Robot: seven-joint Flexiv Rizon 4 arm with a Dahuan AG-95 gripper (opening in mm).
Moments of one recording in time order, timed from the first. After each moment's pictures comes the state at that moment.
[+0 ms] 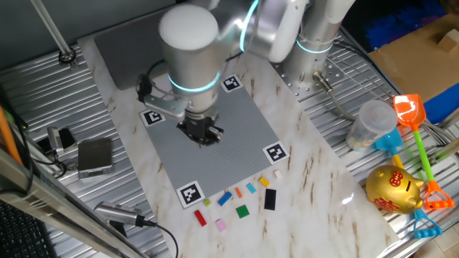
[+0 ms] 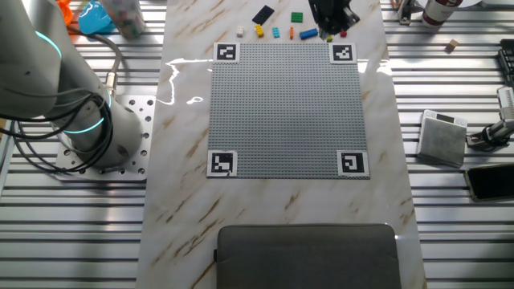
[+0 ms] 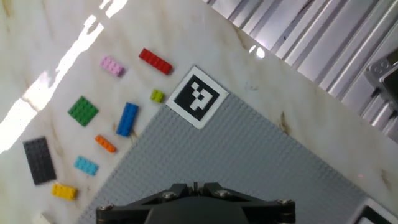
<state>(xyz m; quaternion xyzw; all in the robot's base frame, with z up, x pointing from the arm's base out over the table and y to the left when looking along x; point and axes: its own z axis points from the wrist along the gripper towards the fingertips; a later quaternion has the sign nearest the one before) 0.504 0.192 0.154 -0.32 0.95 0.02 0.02</state>
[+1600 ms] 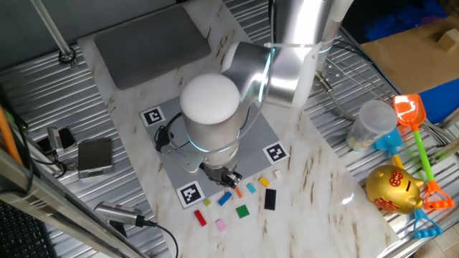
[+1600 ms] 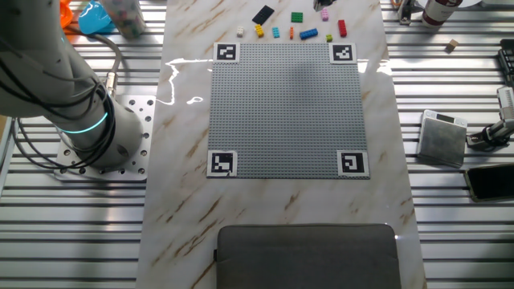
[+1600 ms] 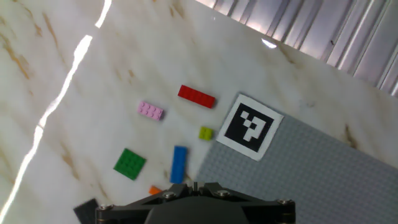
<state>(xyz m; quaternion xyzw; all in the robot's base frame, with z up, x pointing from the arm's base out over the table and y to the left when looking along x) 0.506 0.289 0.122 -0.26 0.97 0.02 -0.01</state>
